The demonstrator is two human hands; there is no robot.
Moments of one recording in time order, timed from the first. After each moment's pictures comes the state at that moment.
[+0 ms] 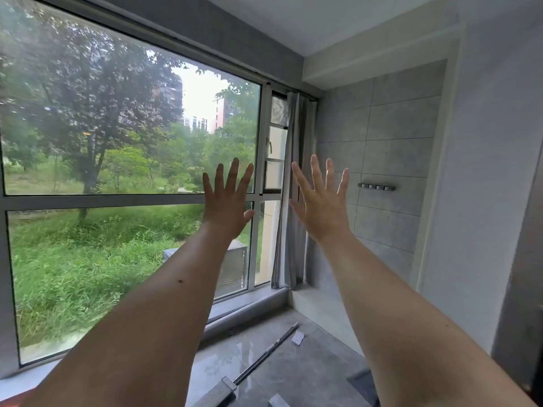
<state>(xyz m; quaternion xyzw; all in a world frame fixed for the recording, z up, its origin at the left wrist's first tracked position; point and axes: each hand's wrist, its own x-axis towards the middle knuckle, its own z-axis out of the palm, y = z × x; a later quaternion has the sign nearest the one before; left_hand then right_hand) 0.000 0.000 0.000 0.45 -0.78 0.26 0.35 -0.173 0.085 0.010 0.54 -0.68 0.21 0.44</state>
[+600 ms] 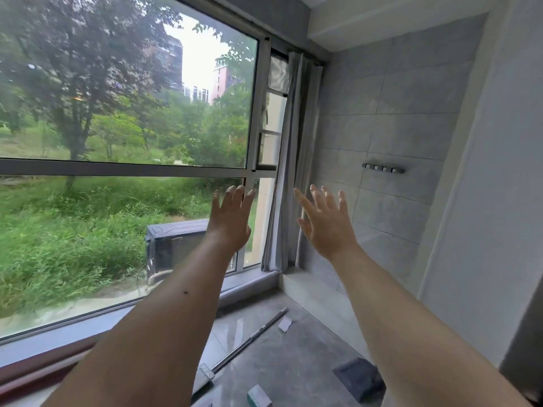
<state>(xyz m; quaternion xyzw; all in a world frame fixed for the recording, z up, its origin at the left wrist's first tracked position) -0.156 -0.137 -0.082 0.47 -0.83 0.19 0.24 -0.335 -0.037 -0.067 0.60 -0.70 0.13 0.36</state>
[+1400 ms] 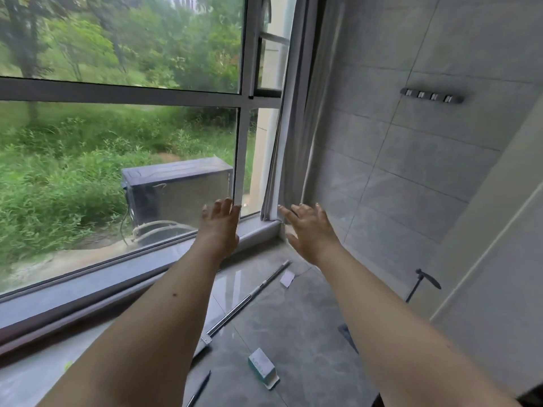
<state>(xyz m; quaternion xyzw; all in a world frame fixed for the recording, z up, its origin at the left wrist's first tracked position) -0.278 -0.437 -0.252 0.47 -0.87 0.05 0.11 -0.457 -0.337 -0.232 0.66 -0.74 0.03 0.13</state>
